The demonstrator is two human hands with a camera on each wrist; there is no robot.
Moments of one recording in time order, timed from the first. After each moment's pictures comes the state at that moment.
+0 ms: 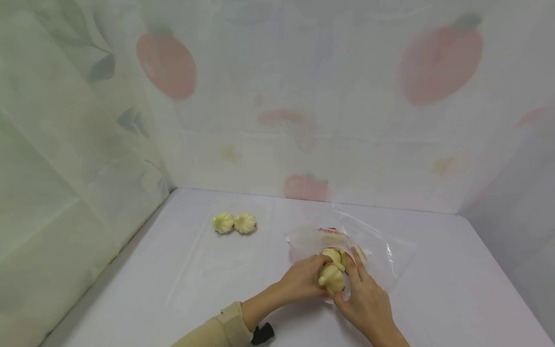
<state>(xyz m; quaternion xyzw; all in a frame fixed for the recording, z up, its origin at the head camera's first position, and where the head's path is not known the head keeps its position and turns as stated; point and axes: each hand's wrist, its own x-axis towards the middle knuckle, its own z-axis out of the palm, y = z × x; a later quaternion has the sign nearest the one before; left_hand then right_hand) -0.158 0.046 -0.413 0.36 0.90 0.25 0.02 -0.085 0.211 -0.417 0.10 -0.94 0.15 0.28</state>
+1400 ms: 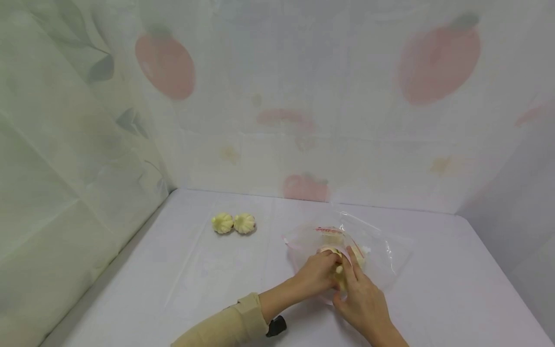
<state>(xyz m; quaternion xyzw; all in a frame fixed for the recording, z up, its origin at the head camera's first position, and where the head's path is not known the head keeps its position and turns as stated) -0.160 0.077 -0.403 0.39 0.89 0.23 -0.03 -0.086 0.211 -0.418 0.15 -0.93 0.16 0.29</state>
